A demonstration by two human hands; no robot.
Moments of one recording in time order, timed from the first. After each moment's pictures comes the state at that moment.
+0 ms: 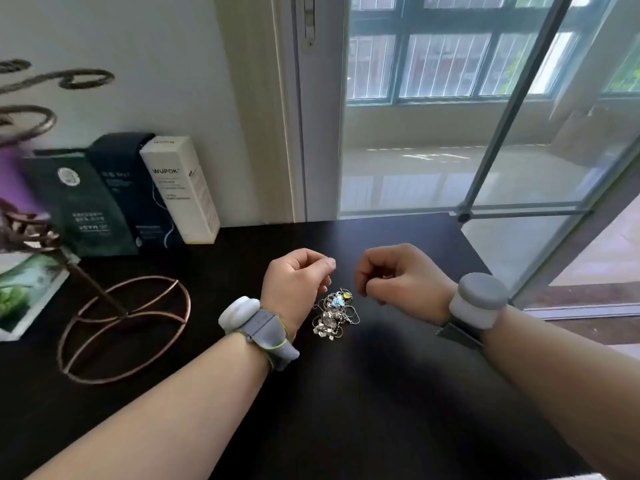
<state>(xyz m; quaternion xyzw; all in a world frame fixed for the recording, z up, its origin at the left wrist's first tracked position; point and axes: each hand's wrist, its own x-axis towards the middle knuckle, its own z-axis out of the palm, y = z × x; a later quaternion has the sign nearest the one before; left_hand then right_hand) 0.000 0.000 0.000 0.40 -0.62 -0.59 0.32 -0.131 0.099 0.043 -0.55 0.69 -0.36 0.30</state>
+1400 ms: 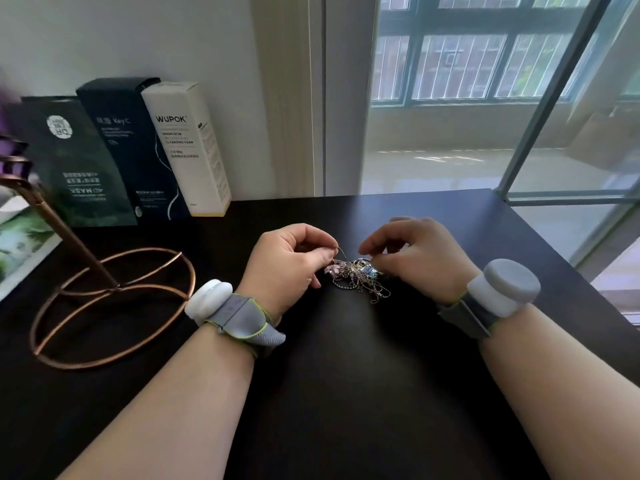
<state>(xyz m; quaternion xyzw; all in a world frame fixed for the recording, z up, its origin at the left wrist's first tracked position) 0.031 -0.037 -0.041 0.34 -0.69 -0.54 0.34 -0.123 0.059 -0.023 -0.53 0.75 -0.36 0.15</state>
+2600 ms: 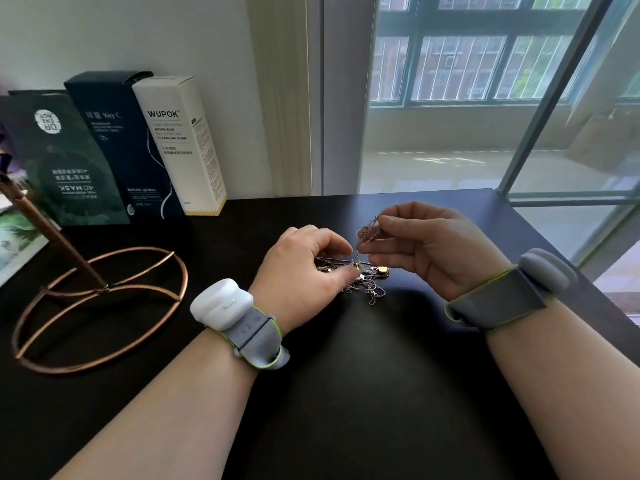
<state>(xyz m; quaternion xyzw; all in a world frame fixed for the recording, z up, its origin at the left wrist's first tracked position) 0.028 -0.024 -0.036 0.31 -0.87 -0.29 0.26 -0.126 0.059 -0.014 -0.29 0.54 -0.65 0.44</state>
